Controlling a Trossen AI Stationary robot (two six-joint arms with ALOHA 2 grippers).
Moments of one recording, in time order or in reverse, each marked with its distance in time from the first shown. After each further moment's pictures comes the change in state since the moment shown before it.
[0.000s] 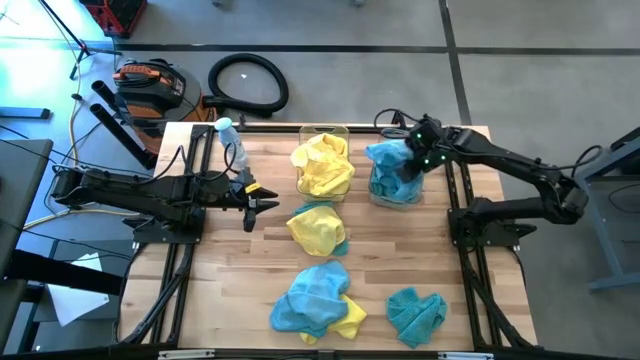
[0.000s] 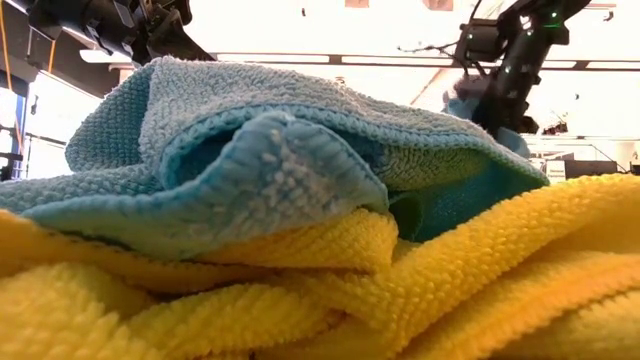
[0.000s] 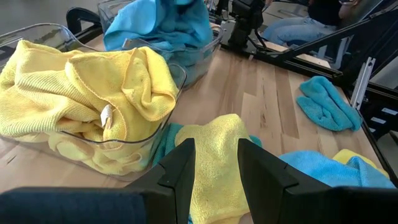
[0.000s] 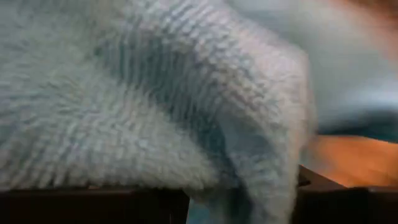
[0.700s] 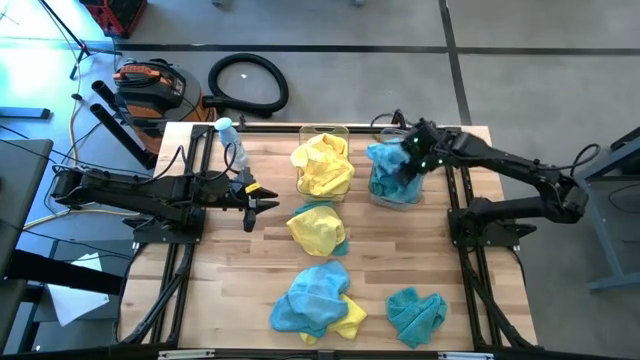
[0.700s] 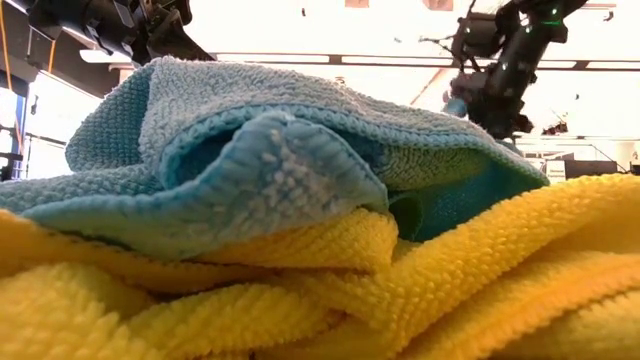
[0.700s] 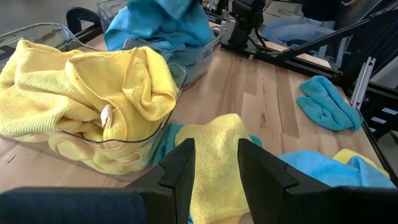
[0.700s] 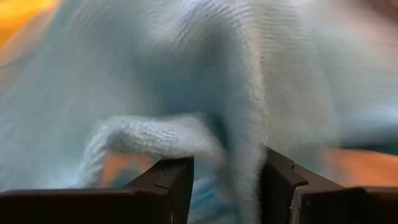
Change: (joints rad) left arm 0.000 0.001 0.000 -0.001 0.000 0.000; right arm 0.038 0.000 -0.005 0.038 0.020 0.000
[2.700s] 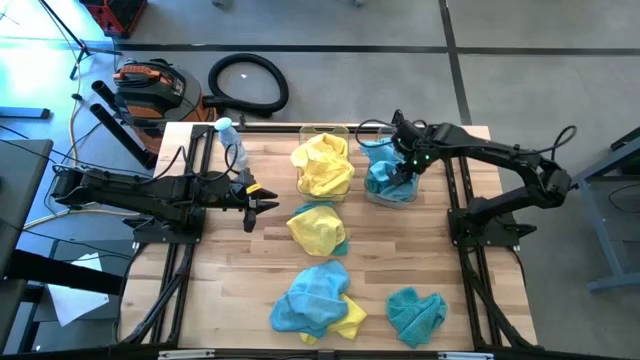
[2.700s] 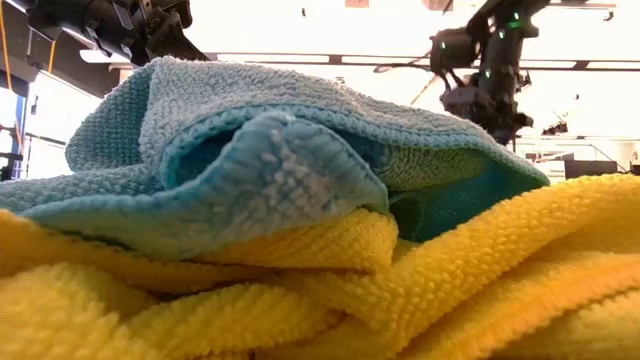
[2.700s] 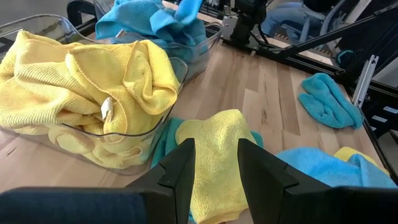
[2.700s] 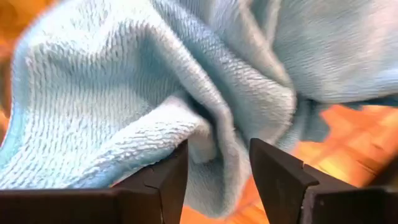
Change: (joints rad) left arm 0.000 0.003 0.000 -0.016 0.000 -0.017; right arm 0.066 0.195 0.149 -0.206 0.075 0.085
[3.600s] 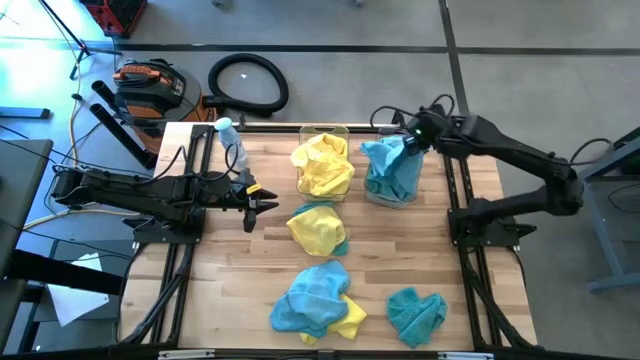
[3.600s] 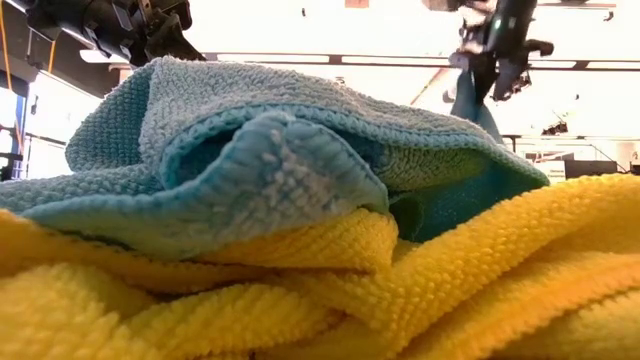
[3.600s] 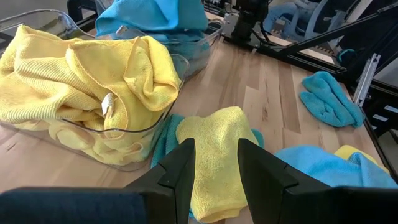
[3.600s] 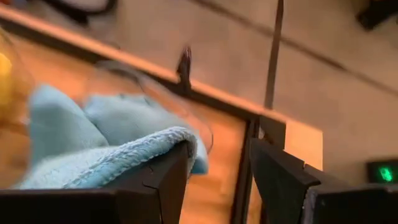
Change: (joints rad) left arm 0.000 0.000 0.000 -0.011 0.000 -0.009; right arm 0.084 -0.135 0.223 -0.166 0.666 0.194
